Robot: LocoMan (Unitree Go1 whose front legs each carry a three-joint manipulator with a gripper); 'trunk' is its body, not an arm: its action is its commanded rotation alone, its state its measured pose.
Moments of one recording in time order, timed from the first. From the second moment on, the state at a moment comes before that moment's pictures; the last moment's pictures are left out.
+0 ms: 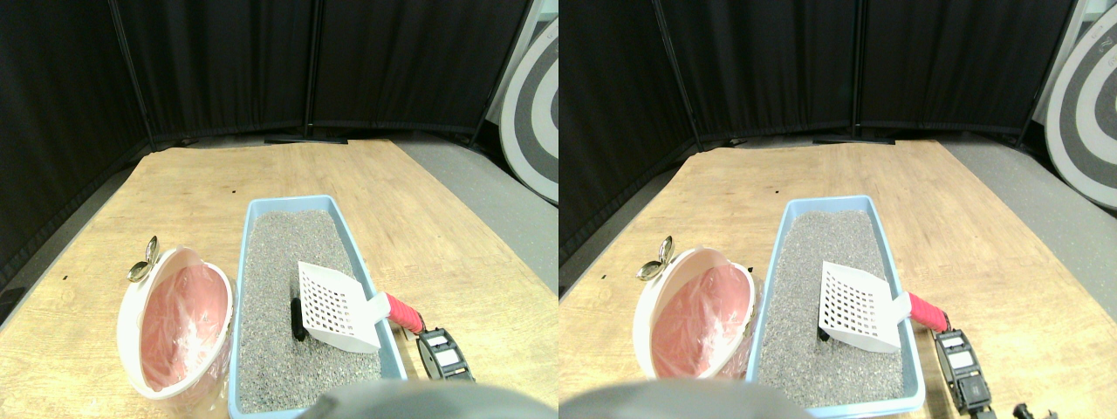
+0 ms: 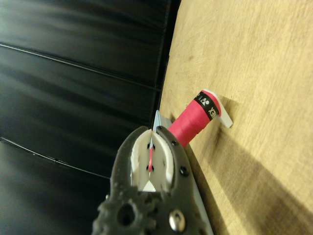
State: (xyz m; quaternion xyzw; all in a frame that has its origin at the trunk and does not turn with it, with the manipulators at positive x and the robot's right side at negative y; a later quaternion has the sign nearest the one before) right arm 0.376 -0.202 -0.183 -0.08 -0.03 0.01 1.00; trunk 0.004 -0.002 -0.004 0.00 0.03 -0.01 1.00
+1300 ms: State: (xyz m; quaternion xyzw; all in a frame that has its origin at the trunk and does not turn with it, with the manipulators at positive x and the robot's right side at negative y) right arm 0.398 -0.202 -0.179 0.13 -0.03 0.06 0.99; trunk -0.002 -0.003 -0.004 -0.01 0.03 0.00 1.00
